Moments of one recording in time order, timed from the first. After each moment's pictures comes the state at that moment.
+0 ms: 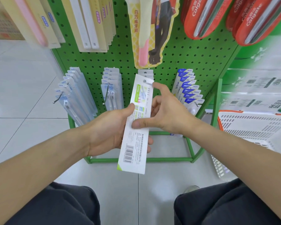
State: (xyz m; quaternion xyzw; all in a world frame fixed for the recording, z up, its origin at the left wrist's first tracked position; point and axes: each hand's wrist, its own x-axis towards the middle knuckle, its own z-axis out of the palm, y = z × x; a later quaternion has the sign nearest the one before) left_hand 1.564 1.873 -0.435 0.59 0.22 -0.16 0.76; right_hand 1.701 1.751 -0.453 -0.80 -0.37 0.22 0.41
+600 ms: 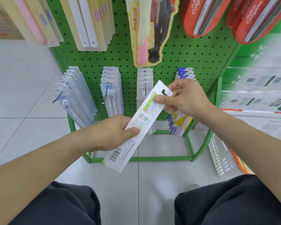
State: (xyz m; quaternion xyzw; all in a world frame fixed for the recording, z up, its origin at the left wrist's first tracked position) left_hand 1.566 1.888 -0.454 0.89 0.17 -0.17 0.39; right_hand 1.740 1.734 -0.442 -0.79 -0.26 0.21 0.52
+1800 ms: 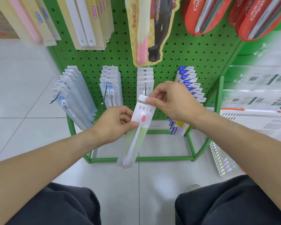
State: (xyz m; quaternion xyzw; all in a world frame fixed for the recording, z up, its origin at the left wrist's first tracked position) left_hand 1.590 1.905 -0.497 0.82 0.22 0.04 0.52; right_hand 1.741 1.756 -0.457 -0.84 -0.45 0.04 0.30
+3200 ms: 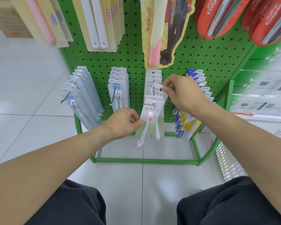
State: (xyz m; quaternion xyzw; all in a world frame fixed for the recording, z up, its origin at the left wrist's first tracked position) left_hand 1.610 1.923 -0.514 0.89 0.24 -0.03 0.39; right_hand 1.777 1.778 -0.462 -0.86 -0.44 -0.04 0.26
